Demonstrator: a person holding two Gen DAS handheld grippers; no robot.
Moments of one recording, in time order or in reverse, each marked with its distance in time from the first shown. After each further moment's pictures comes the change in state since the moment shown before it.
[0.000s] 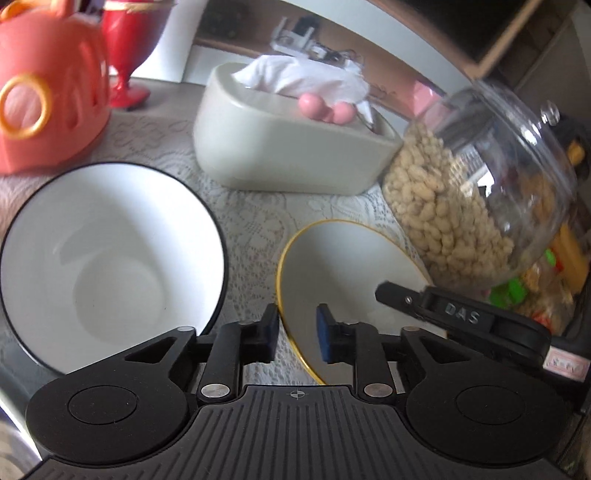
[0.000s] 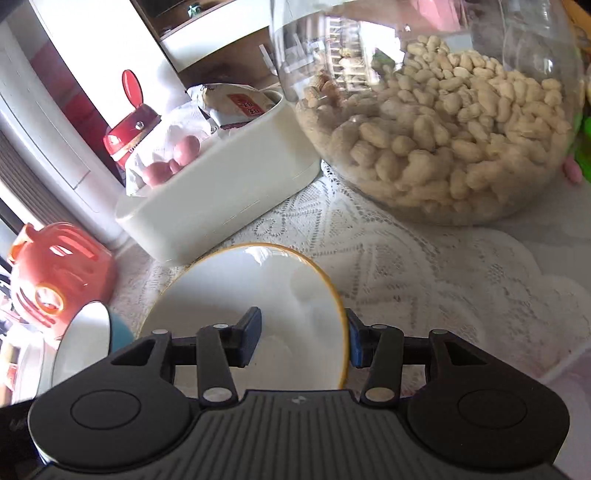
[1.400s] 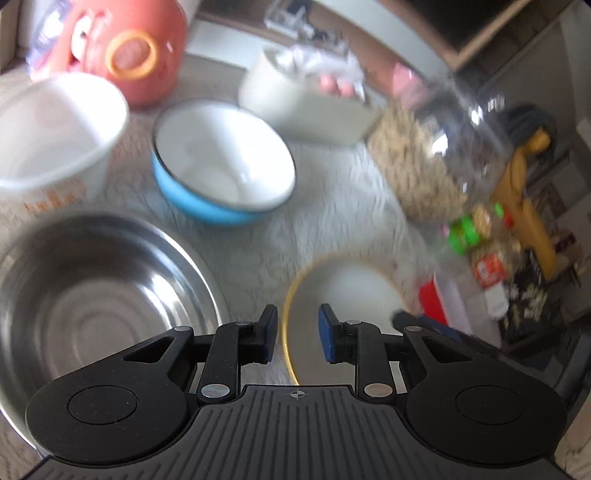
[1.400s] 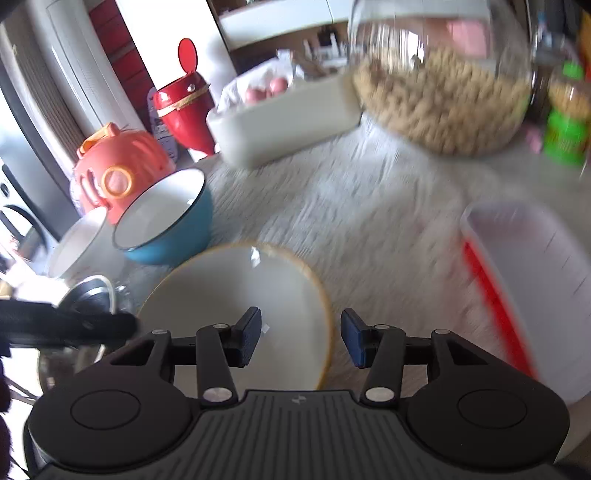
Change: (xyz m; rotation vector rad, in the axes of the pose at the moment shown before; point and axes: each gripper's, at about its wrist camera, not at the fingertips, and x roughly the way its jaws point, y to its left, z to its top) left arm -0.132 0.075 -0.057 -0.066 0.051 -0.113; right arm -0.122 0.041 -0.124 -0.180 -0.023 -0.023
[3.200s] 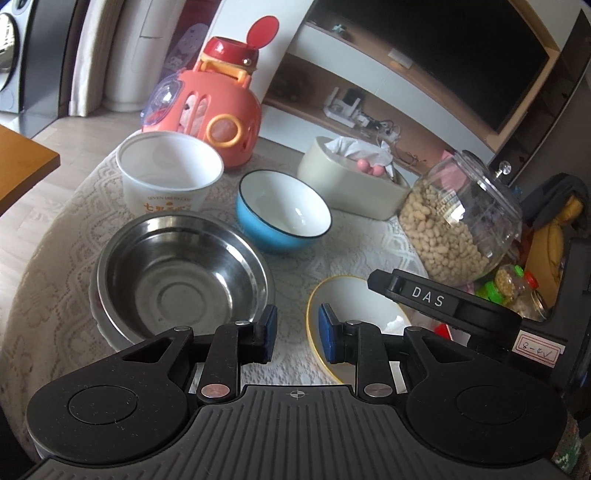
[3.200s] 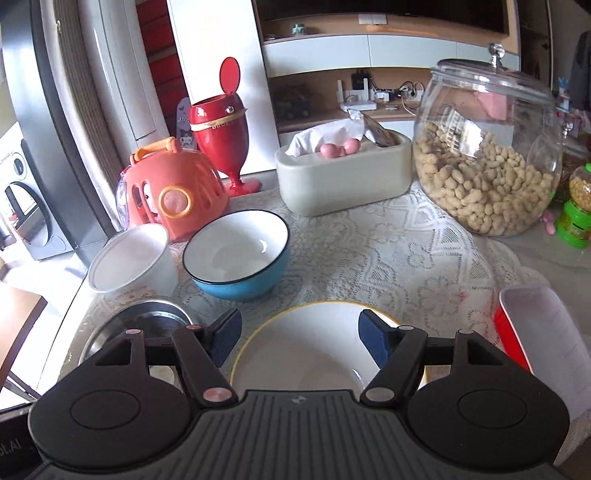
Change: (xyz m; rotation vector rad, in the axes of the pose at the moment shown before) left arm -0.088 -0.045 -0.088 -0.070 -0.276 0.202; right arm -0.041 0.087 0.016 -0.108 -0.079 0.002
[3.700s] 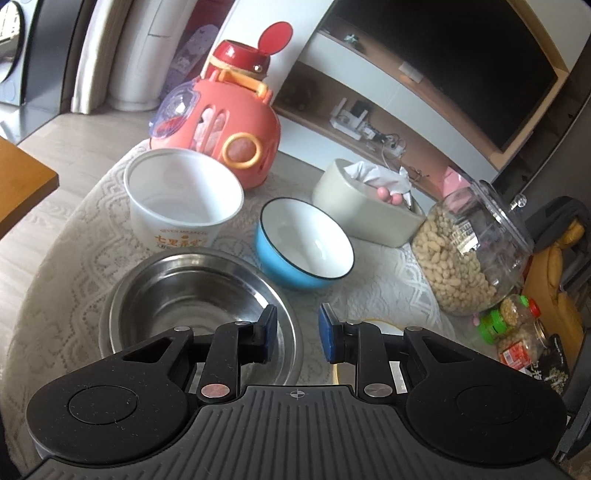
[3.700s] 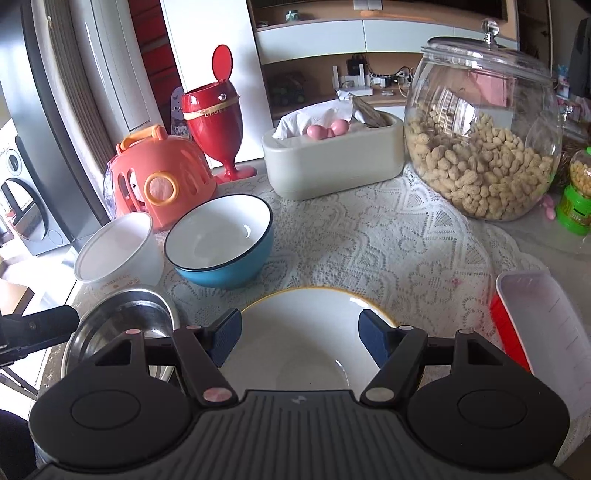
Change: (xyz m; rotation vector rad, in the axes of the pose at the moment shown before) left arm 0.020 0.037 0.040 -0.052 -0.017 -0.026; right arm 0.014 -0.016 -0.004 0.013 0.036 -0.004
